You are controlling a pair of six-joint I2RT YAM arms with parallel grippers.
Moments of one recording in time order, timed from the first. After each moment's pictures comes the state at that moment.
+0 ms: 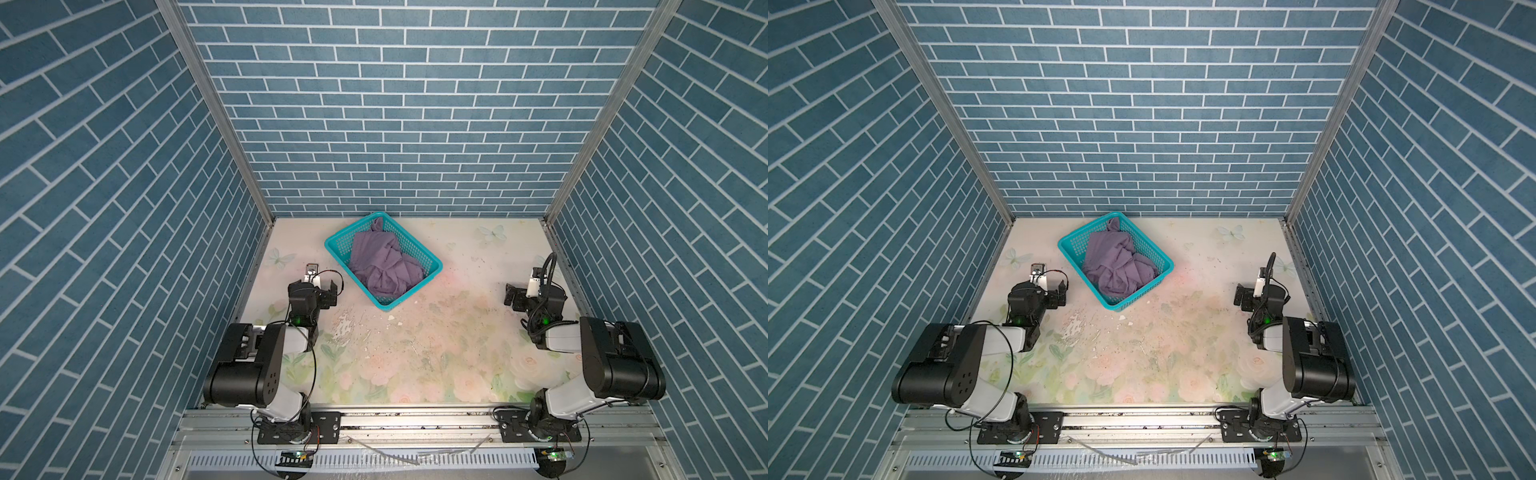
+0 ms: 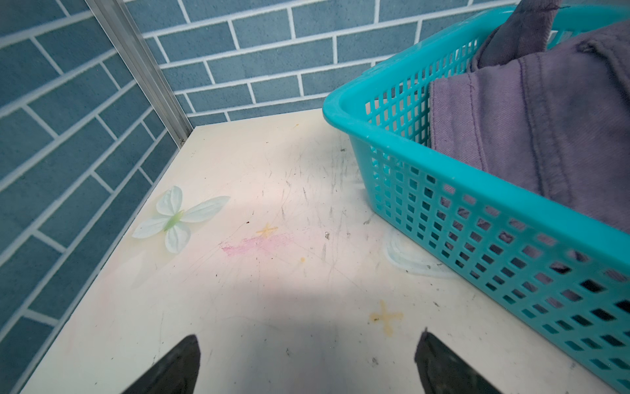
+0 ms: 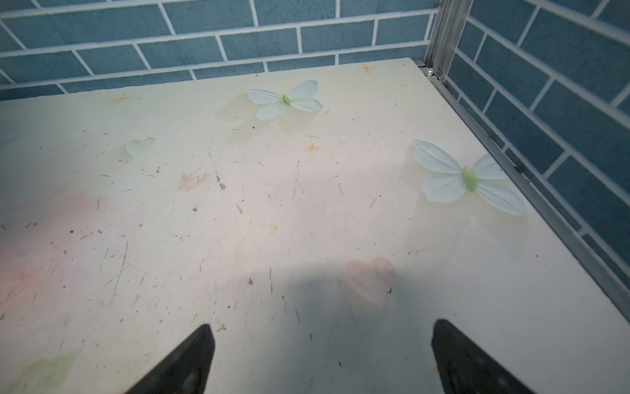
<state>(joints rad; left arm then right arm) -0.04 1.52 0.38 0.76 -0.13 0.08 -0.07 1.54 0.37 0.74 -0.07 0.02</state>
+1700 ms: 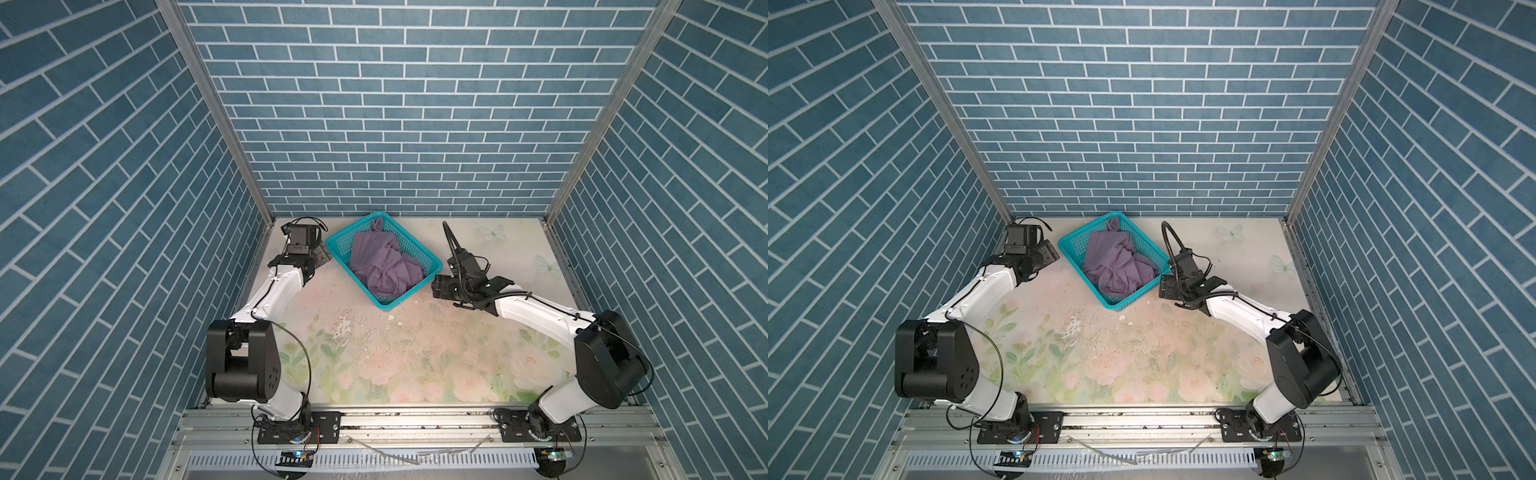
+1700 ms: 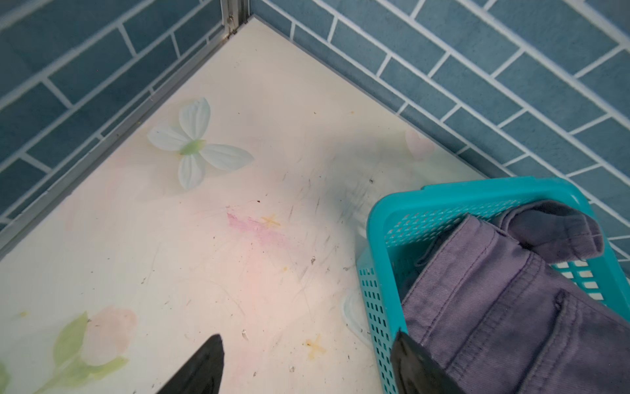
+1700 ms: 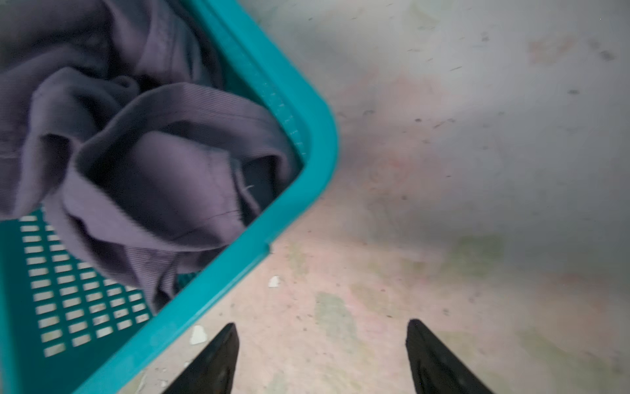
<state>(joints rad) -0.05 1.57 1.16 -0.39 -0.19 -0.58 0.69 1.59 1.04 -0.29 0.06 0.64</state>
